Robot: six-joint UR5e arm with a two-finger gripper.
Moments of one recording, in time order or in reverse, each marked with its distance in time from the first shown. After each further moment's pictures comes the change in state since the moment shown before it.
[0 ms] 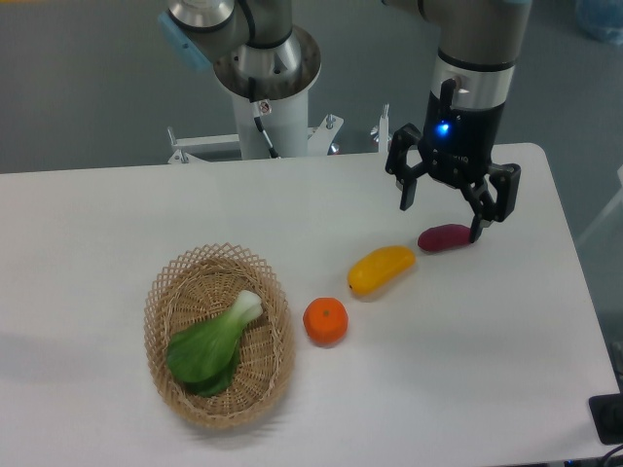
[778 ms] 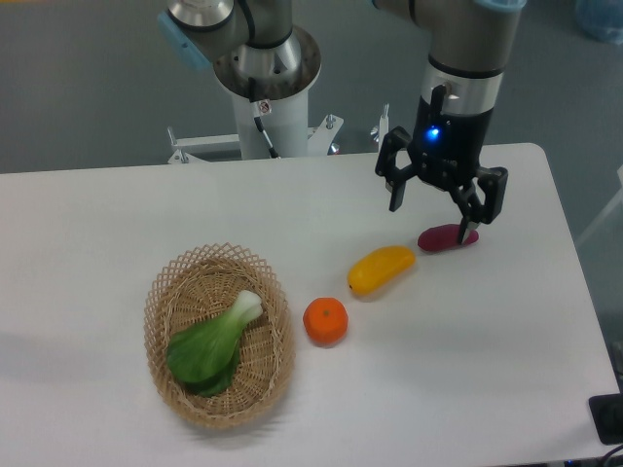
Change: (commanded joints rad) arm -0.043 0.028 -0.101 0.060 -0.003 -0.136
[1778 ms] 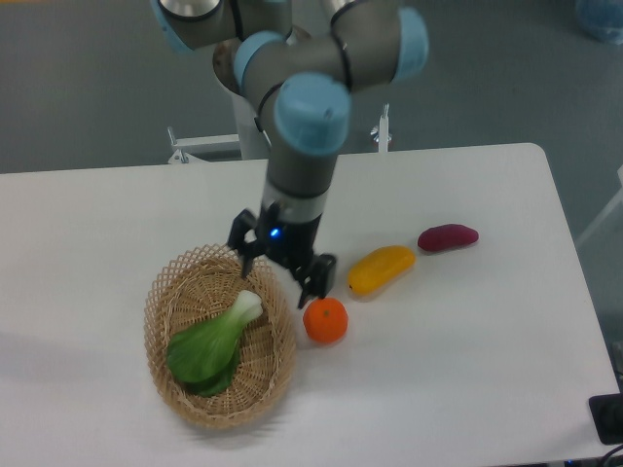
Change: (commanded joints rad) arm -0.347 -0.169 -0.172 0.171 0.031 -0.393
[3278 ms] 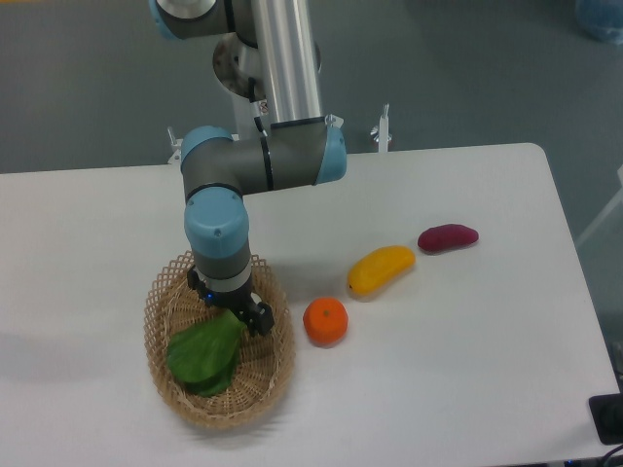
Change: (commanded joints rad) arm -0.129 -0.150 -0.084 0.195 0.239 -0.044
